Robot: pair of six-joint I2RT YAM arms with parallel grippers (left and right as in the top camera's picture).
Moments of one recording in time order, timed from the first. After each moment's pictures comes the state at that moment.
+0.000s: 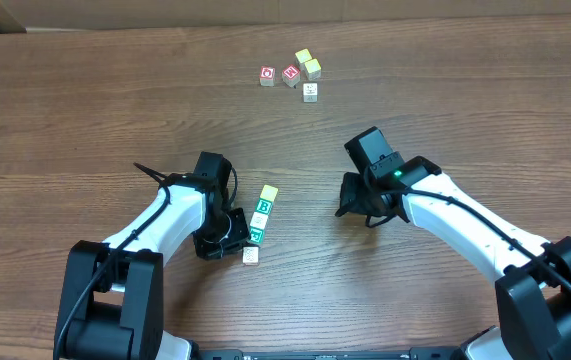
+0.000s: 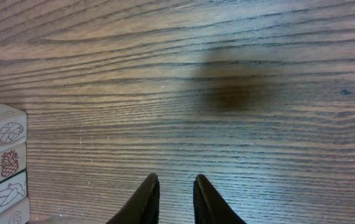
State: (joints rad) left arm -0.20 1.67 0.85 -0.81 0.22 -0.50; right arm 0.53 1.67 1.05 -0.64 -0.07 0.68
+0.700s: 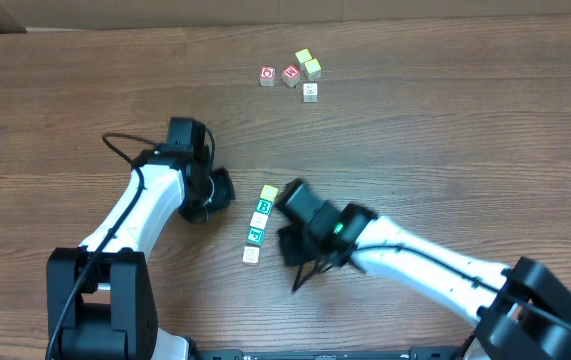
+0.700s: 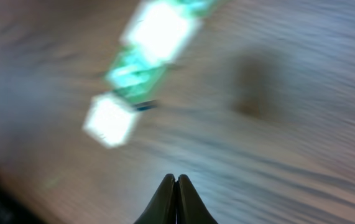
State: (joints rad) left arm -0.08 1.67 1.04 -0.76 0.18 -0.41; right arm 0.94 1.67 1.05 -0.53 -0.15 0.61
